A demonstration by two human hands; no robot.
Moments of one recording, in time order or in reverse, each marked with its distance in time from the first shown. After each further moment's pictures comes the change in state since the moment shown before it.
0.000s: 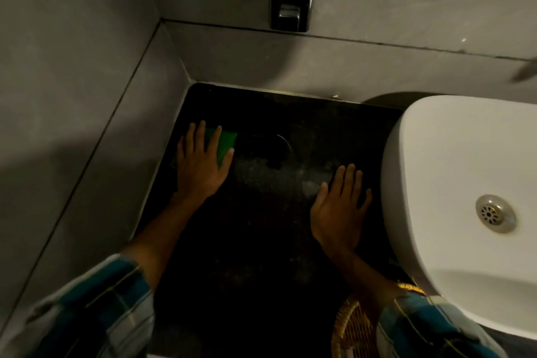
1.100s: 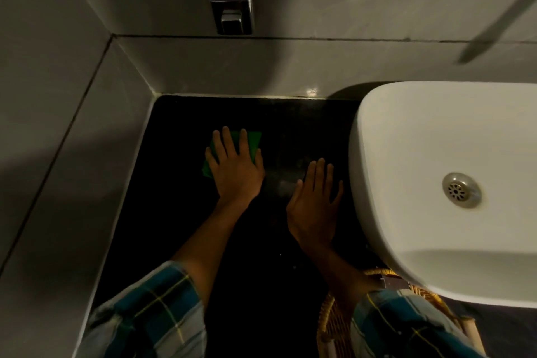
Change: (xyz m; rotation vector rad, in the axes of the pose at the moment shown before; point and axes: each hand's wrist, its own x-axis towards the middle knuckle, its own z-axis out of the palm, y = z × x) left_hand -0.007 0.127 0.019 -0.020 0.020 -0.069; right_hand -0.002 -0.001 -0.005 0.080 -0.058 -0.002
